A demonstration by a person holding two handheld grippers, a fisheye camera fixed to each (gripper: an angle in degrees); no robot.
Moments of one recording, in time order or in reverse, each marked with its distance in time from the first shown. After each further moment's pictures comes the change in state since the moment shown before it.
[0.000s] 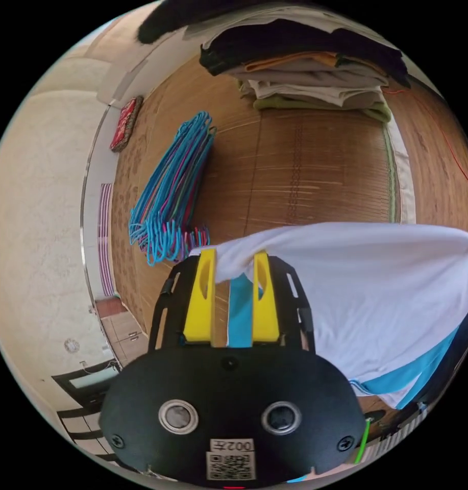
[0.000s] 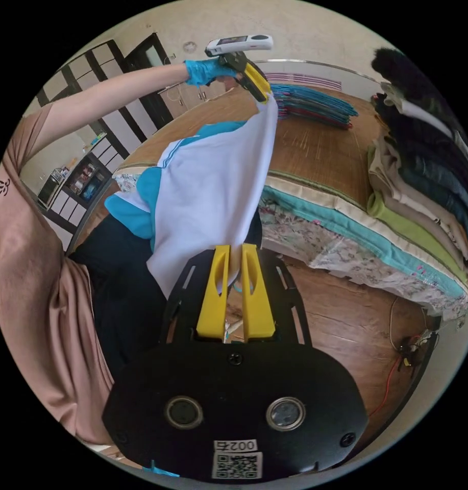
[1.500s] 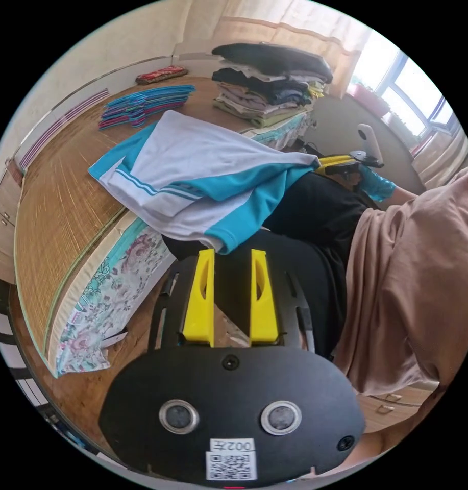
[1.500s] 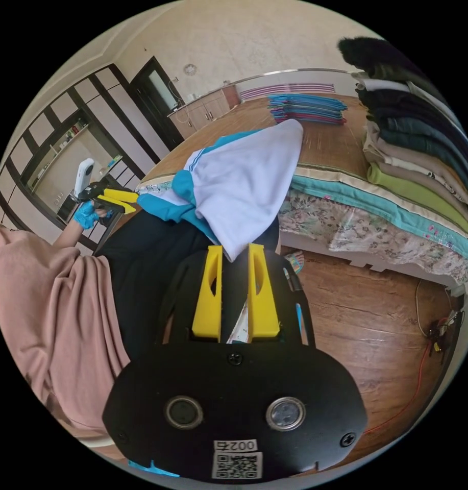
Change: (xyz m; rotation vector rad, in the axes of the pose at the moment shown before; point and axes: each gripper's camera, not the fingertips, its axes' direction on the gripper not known) left arm 0.226 0.536 -0.126 0.286 0.658 -0.556; right arm 0.044 0.172 -0.045 0.112 -0.115 0.063
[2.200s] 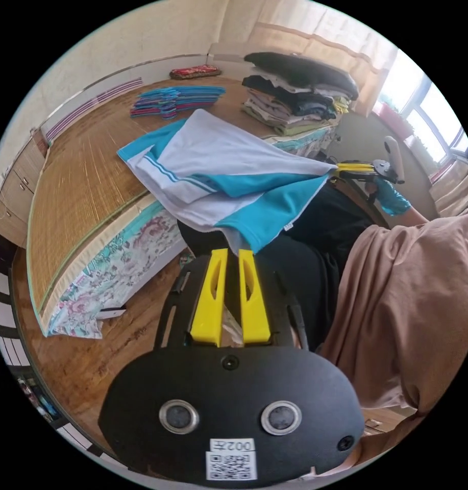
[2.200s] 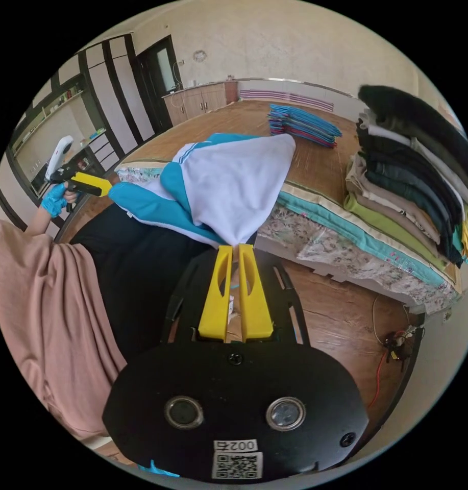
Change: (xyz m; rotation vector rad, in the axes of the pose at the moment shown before) left arm 0.029 0.103 -0.060 0.011 -0.055 -0.150; right arm -0.044 0.021 -0.009 -0.029 0.220 -0.120
